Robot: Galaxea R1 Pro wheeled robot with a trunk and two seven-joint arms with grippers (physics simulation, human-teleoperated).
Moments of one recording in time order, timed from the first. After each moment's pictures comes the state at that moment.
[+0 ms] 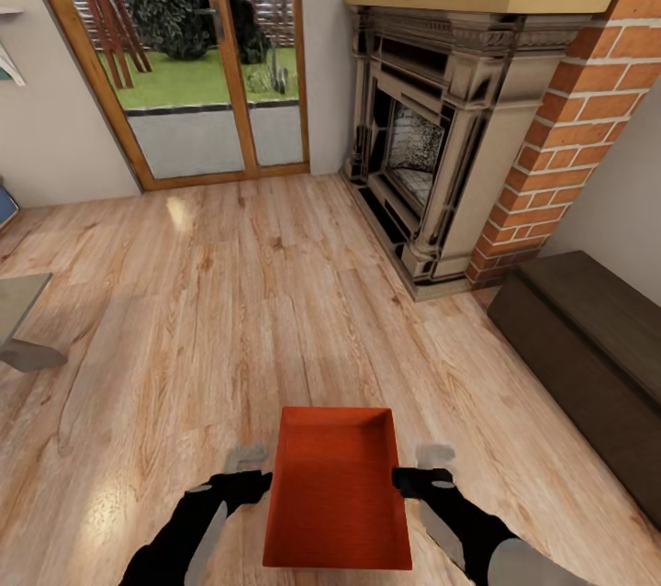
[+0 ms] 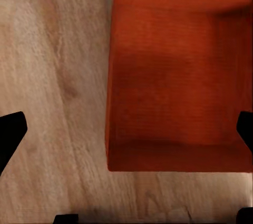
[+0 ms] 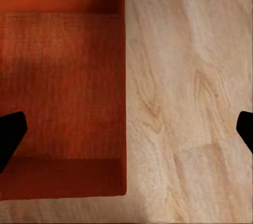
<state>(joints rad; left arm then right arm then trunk) -0.38 -0.07 -0.03 -0.82 0.10 0.41 0.01 -0.60 -0.01 0.62 -0.39 -0.61 0.11 -0.28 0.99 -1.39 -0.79</state>
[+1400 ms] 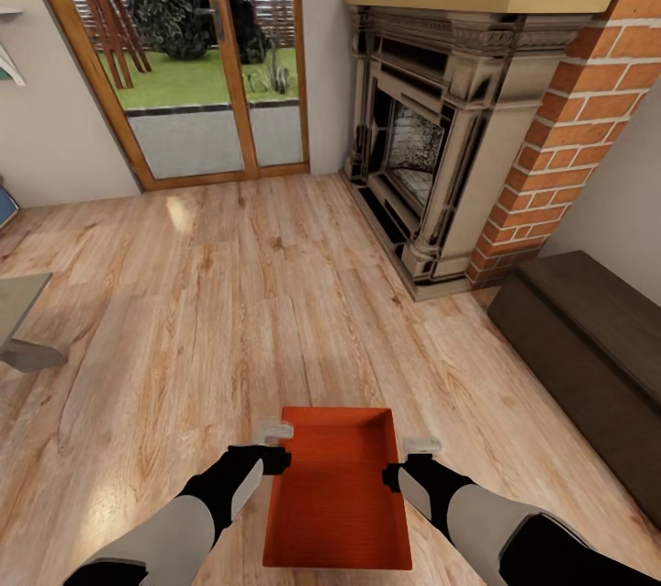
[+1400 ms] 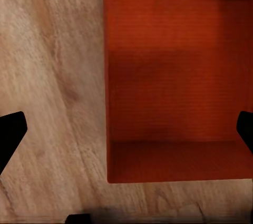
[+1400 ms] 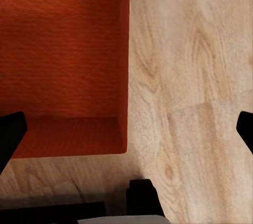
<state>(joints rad) -0.71 -0.15 -0.02 -0.29 0.01 0.31 0.10 -0.80 0.13 0.62 -0.07 -0.64 0.26 -0.28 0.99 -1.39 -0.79</state>
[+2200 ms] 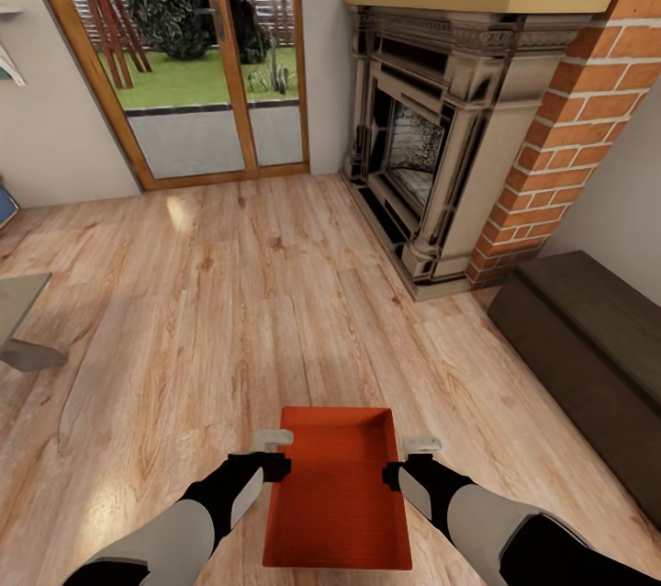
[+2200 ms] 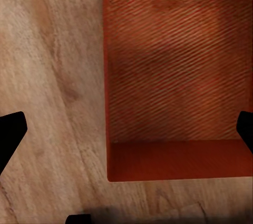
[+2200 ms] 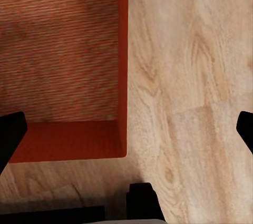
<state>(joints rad) -0.71 -0.15 -0.02 -0.24 0.01 0.25 0.10 -0.80 0.13 0.62 -0.07 -0.64 0.25 -0.28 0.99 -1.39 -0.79</state>
